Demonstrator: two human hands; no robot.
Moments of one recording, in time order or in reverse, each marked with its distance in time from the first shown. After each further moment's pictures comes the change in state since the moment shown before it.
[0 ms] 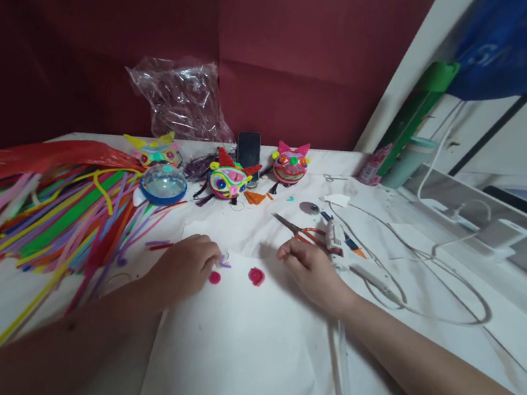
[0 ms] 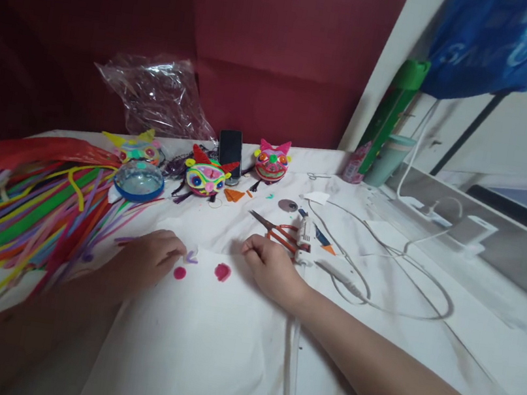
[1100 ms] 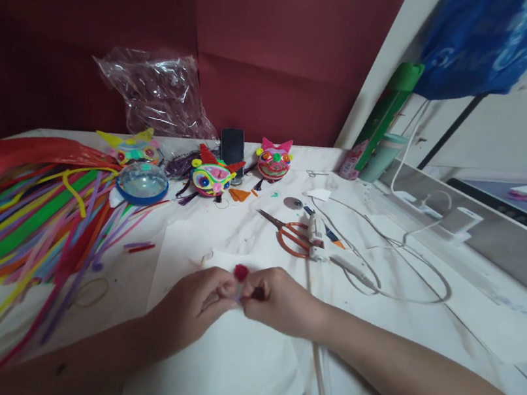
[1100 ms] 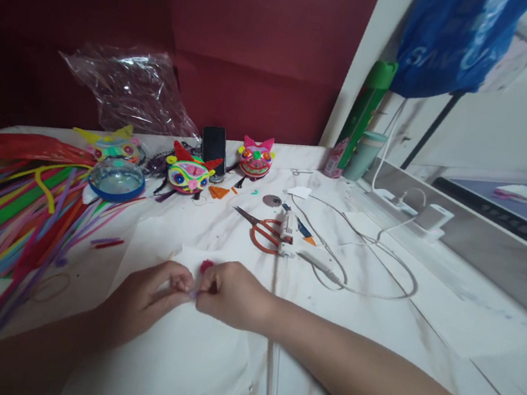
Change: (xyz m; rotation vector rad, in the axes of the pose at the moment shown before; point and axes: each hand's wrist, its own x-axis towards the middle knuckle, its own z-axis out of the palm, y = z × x) left_hand -0.022 0.045 0.029 -0.439 0.095 0.073; right_hand -0.022 -0.028 0.019 0.060 -0.410 0.130
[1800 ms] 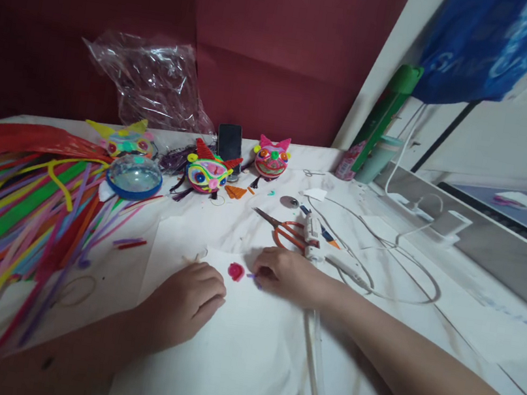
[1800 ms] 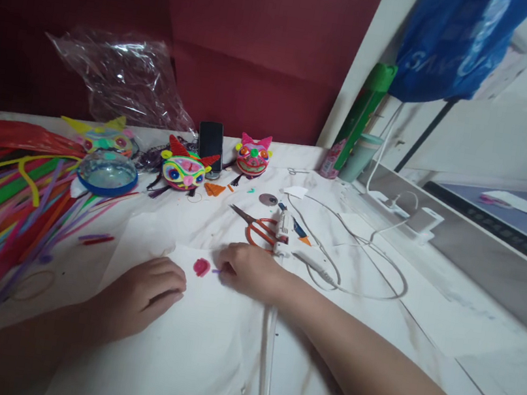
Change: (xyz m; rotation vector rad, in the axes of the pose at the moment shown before) left_hand 0.003 -0.019 0.003 0.219 -0.096 0.303; right_hand 0.008 0.013 -0.040 -0.542 -0.013 -0.140
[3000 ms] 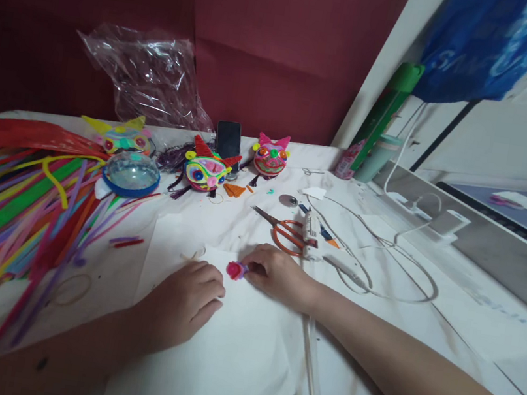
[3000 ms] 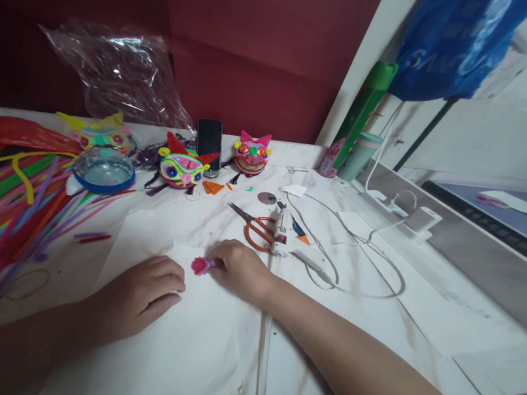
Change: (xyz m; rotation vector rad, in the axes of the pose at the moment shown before) left_hand 0.000 0.000 0.000 0.060 -0.063 0.006; right_hand 0.009 0.002 0.023 0.109 0.214 0.018
